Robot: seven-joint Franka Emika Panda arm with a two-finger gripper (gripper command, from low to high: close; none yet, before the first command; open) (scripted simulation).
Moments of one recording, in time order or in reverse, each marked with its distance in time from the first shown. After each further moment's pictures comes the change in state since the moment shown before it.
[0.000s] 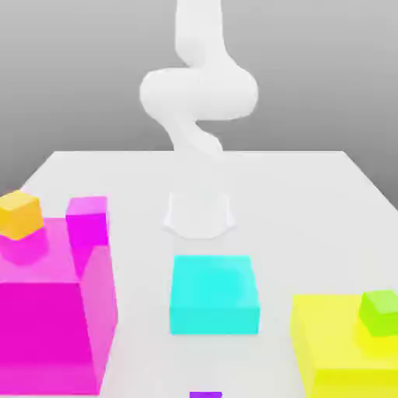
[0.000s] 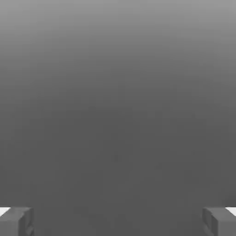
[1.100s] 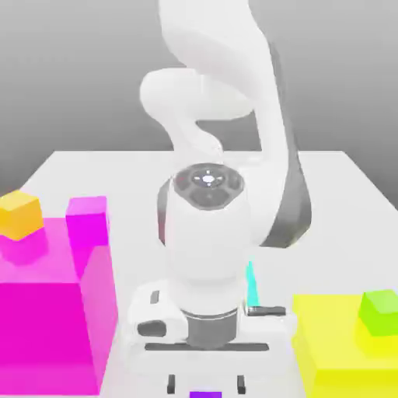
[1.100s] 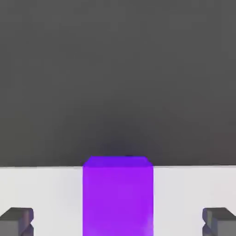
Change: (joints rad) arm 0.014 1.202 0.002 0.059 -0.003 0.407 0.010
